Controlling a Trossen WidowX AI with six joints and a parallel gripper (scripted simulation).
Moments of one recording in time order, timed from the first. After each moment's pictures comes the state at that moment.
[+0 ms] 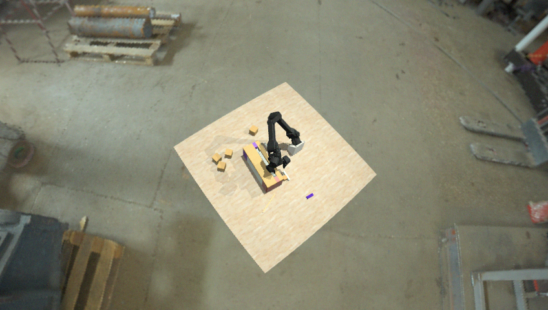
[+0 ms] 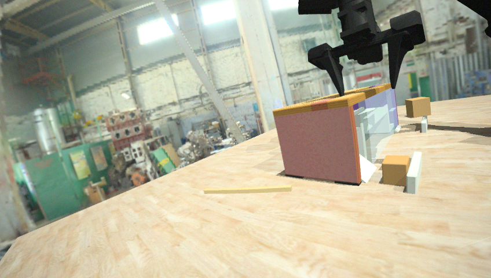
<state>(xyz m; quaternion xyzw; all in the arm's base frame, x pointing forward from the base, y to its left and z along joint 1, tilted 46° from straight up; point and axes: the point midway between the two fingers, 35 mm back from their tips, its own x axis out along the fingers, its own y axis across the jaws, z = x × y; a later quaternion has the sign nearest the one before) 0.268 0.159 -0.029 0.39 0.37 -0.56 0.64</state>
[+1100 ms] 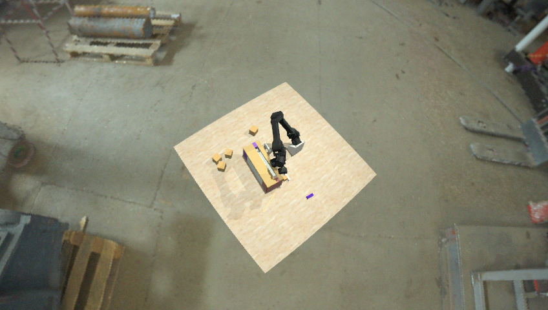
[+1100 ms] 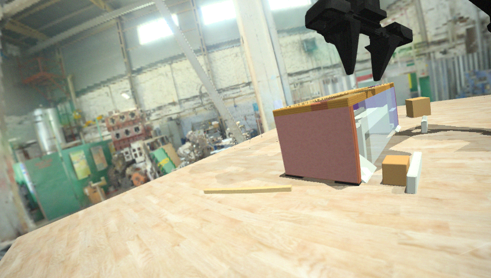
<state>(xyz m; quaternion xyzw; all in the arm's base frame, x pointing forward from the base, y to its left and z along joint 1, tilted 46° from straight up) 0.258 0.184 -0.020 -0.05 0.56 -0.27 0.78</state>
